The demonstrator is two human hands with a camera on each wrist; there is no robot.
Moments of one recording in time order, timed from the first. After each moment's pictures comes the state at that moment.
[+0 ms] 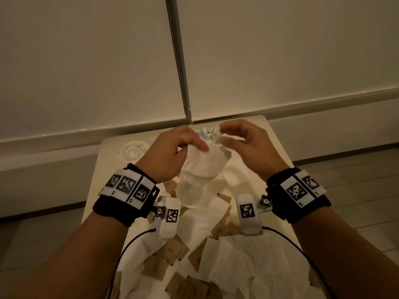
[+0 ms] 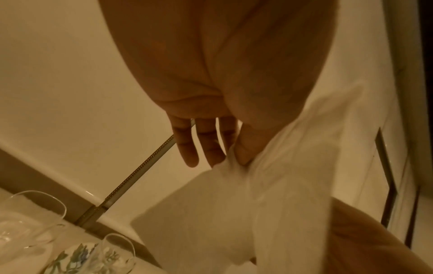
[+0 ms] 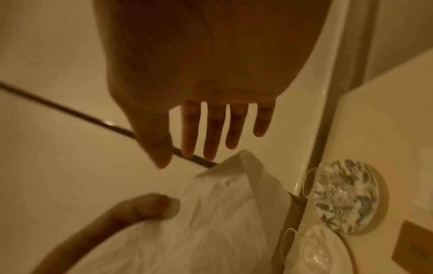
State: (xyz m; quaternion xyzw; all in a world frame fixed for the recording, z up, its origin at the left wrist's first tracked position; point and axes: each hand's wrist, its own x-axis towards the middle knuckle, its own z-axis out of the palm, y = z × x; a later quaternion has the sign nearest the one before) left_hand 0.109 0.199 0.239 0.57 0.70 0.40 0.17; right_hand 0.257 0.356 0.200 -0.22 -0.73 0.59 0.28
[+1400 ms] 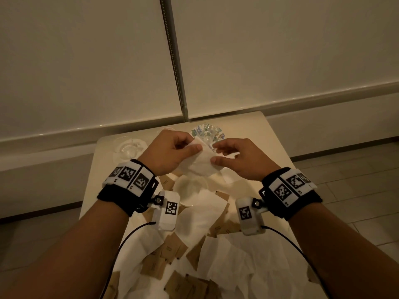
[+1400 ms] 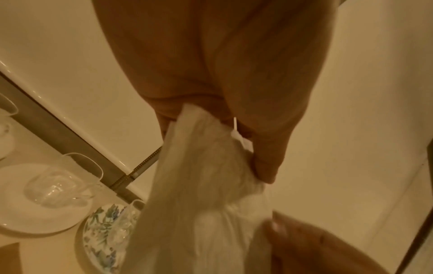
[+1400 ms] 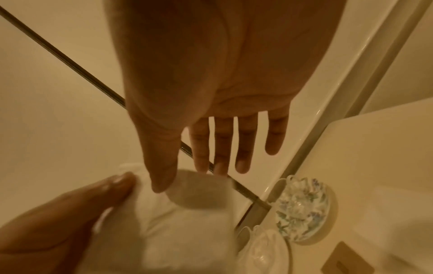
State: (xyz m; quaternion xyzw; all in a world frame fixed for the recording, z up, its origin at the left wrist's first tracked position) left_hand 0.091 0.219 0.207 0.48 0.74 0.40 0.25; right_hand 0.259 0.365 0.169 -0.24 -0.84 0.48 0.12
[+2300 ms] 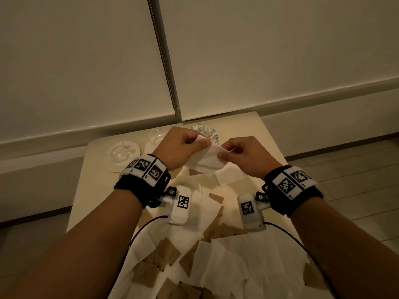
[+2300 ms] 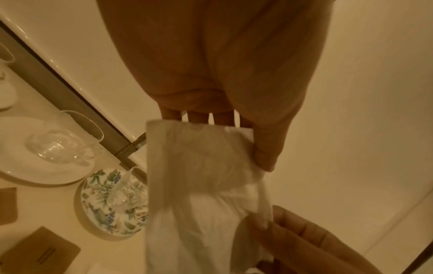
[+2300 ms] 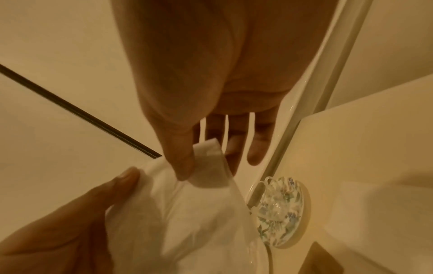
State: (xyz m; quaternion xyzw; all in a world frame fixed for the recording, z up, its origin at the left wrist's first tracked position) left_hand 0.102 0.265 0.188 0.45 0.73 0.43 0.28; right_hand 0.270 0.395 0.156 -0.26 -0.81 0.51 0.15
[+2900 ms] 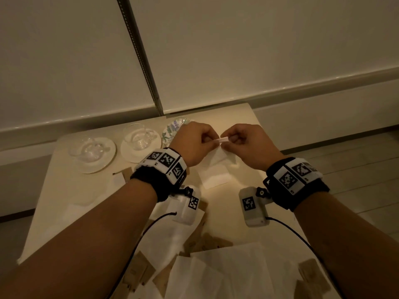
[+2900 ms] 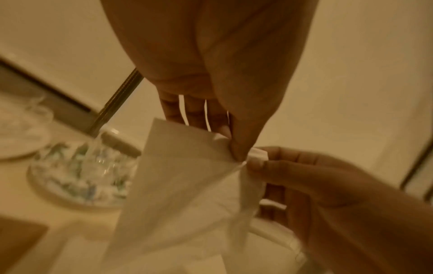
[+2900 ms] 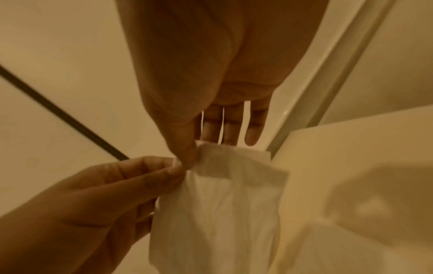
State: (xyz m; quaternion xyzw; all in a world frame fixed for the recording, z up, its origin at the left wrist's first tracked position) left_hand 0.126 0.363 0.130 0.52 0.77 0.31 0.19; right_hand 0.275 0.471 0.115 -0.29 -0.80 0.49 0.18
